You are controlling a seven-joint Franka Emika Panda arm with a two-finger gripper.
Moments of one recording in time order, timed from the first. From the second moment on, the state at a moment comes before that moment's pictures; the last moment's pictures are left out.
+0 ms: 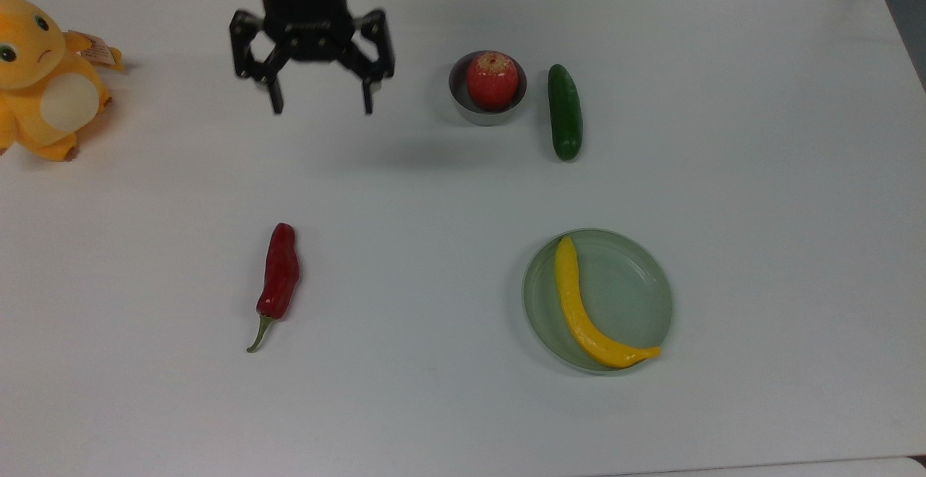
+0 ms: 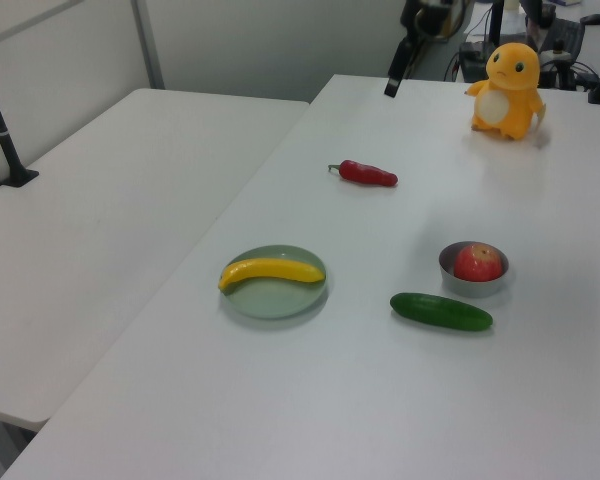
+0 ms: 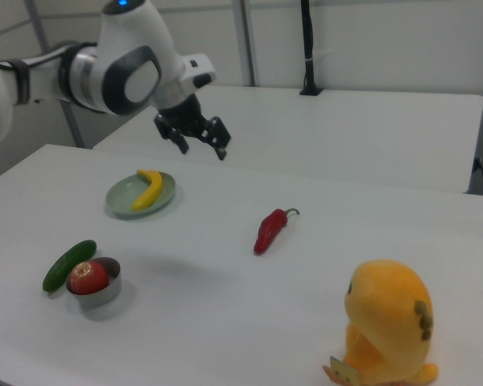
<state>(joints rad) 0.11 0.19 -0.15 -1.63 0.06 2.17 -0.12</state>
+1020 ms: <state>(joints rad) 0.02 0.59 -0.15 -1.55 0.05 2.53 -0.18</state>
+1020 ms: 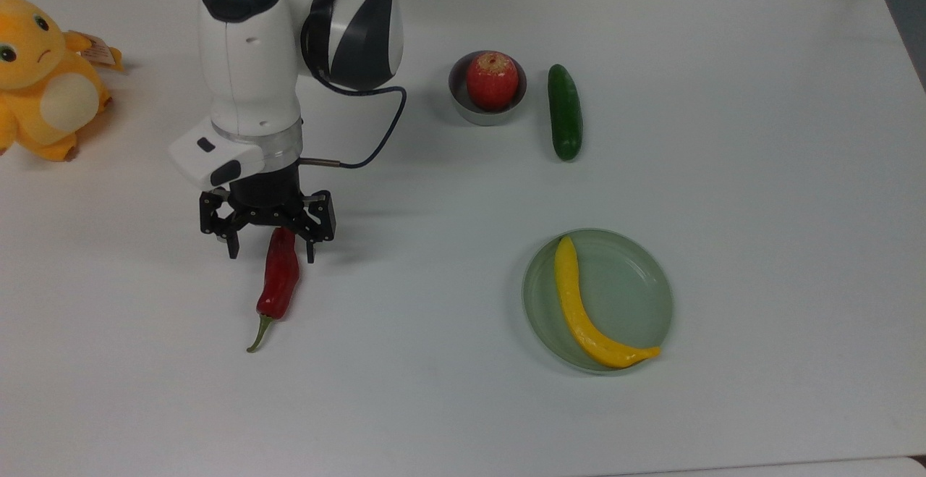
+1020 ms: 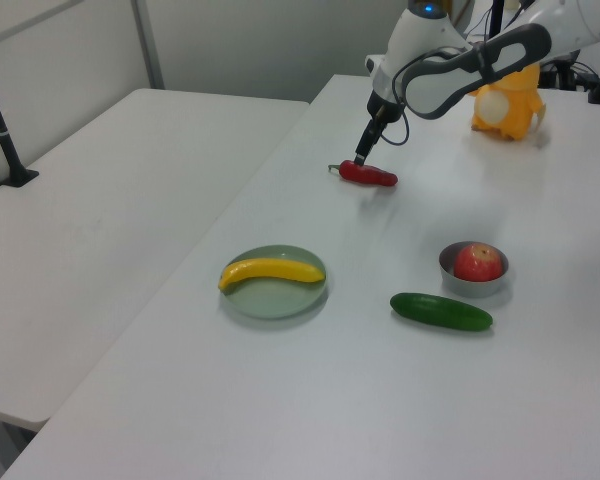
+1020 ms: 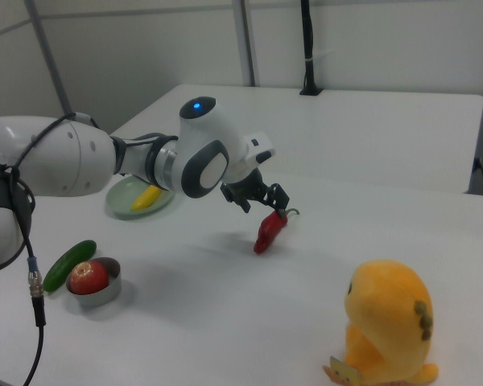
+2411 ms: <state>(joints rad) 0.01 0.67 -0.14 -1.52 0.05 2.60 -0.18</state>
